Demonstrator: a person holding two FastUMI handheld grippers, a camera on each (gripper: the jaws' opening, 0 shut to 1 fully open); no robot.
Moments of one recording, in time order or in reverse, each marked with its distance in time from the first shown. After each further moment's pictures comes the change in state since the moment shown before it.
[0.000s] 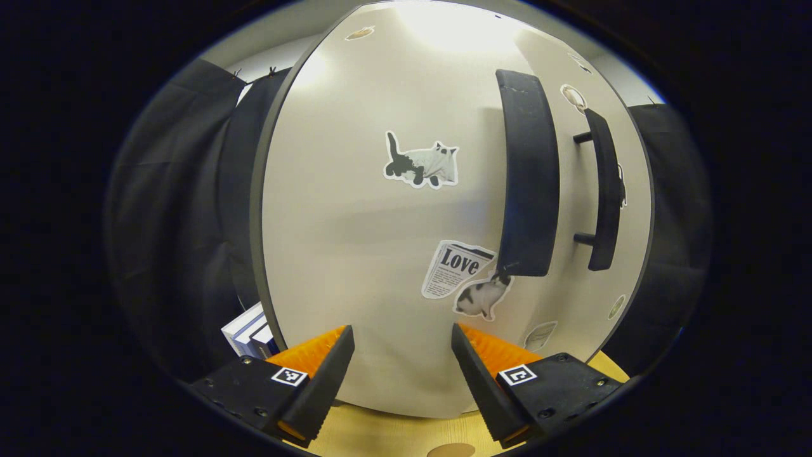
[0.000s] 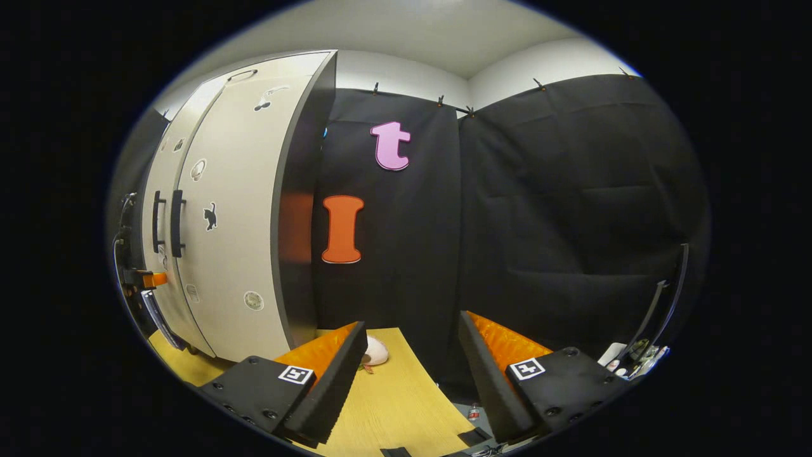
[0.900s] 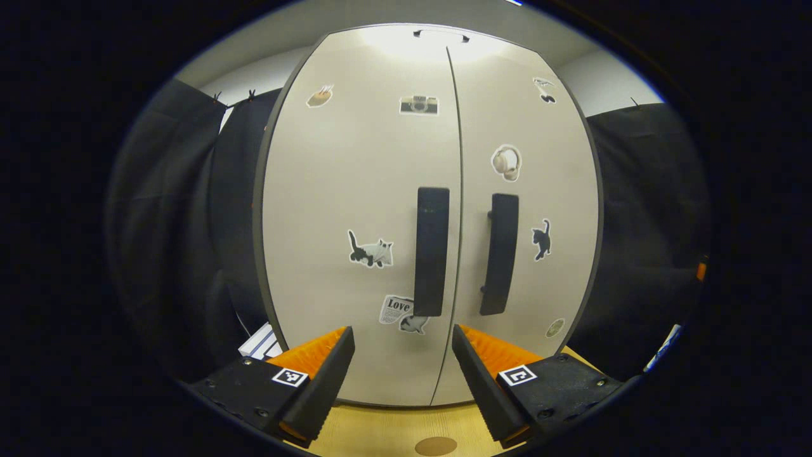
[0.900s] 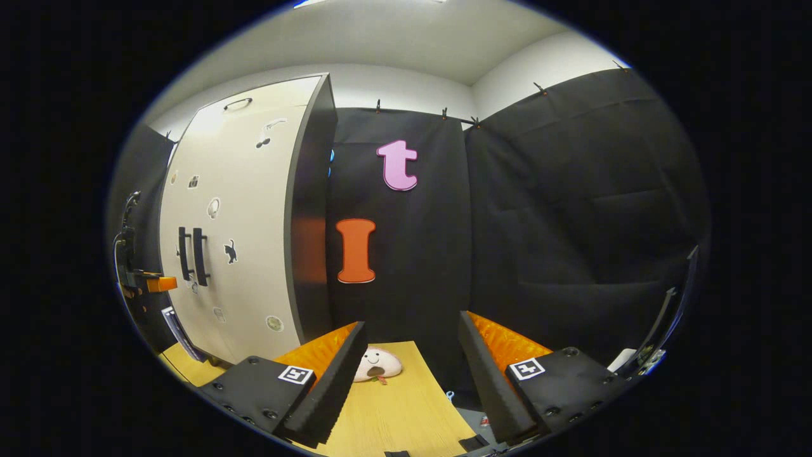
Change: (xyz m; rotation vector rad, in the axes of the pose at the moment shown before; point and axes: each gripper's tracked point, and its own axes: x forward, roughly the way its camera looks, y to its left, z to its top) left arm -0.106 -0.042 0.089 0.047 -0.055 -0.081; right arm -0.023 -0.012 0.057 0.054 -0.063 0.118
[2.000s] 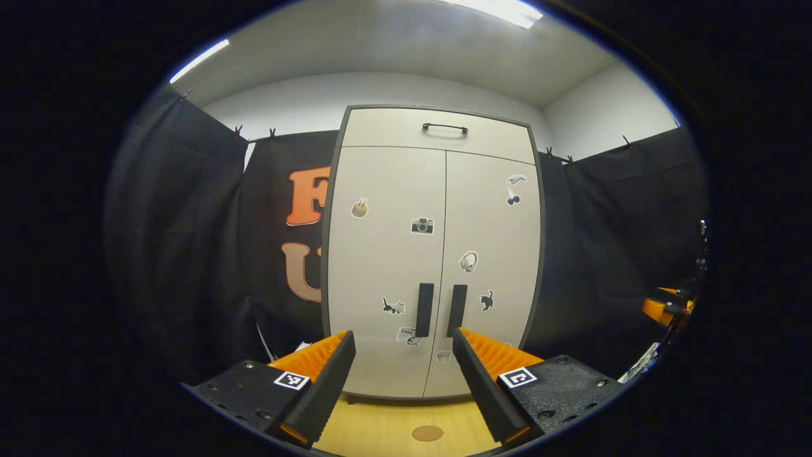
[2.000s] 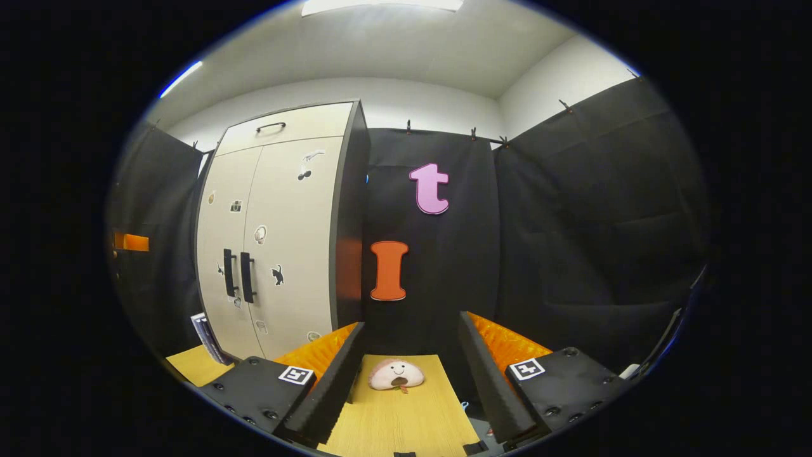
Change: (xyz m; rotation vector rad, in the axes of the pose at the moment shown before) left arm -0.191 0.017 0.123 -0.037 -0.122 -0.012; right arm -0.039 0.031 0.052 -0.032 -0.057 0.133
